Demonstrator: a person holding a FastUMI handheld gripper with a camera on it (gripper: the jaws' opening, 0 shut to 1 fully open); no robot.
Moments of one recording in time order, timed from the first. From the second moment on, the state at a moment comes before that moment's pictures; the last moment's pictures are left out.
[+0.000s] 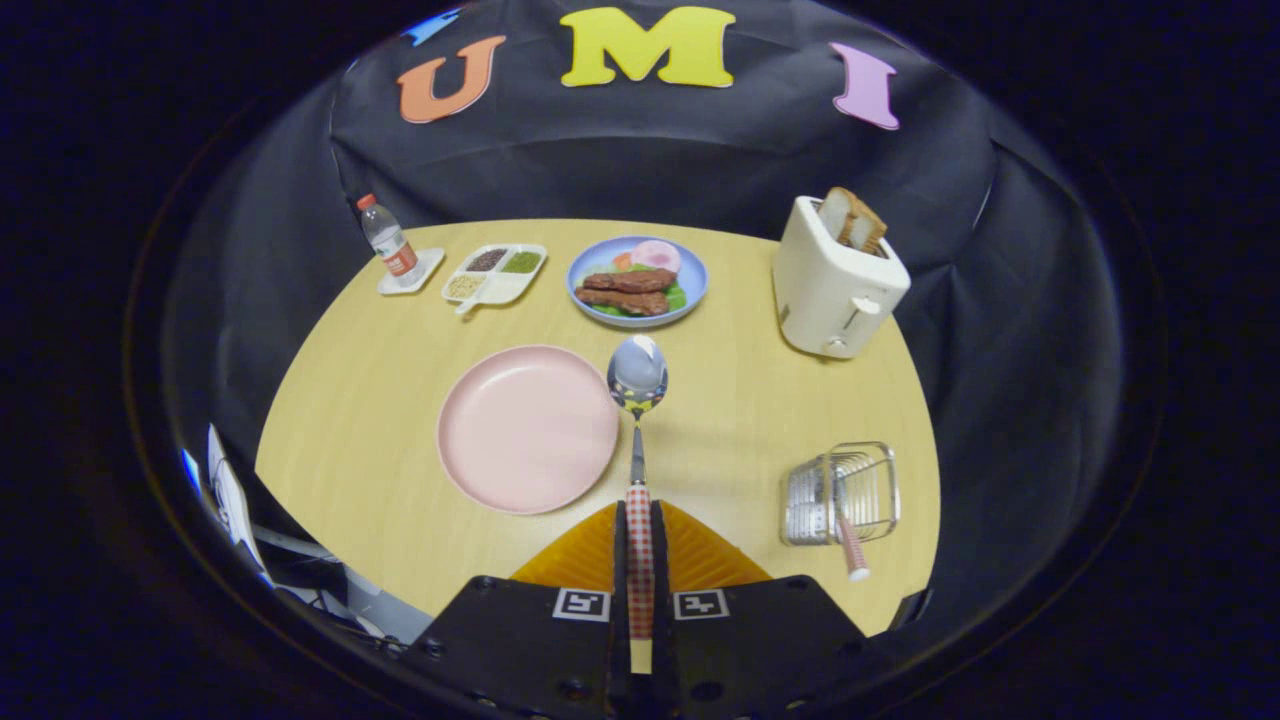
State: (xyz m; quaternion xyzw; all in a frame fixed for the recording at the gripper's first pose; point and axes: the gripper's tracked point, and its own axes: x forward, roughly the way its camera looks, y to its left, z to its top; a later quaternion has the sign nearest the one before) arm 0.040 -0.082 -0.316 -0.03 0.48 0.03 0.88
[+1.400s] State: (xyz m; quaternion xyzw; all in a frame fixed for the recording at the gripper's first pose) arm 0.014 -0.257 -0.345 0.02 0.75 -0.02 0.66
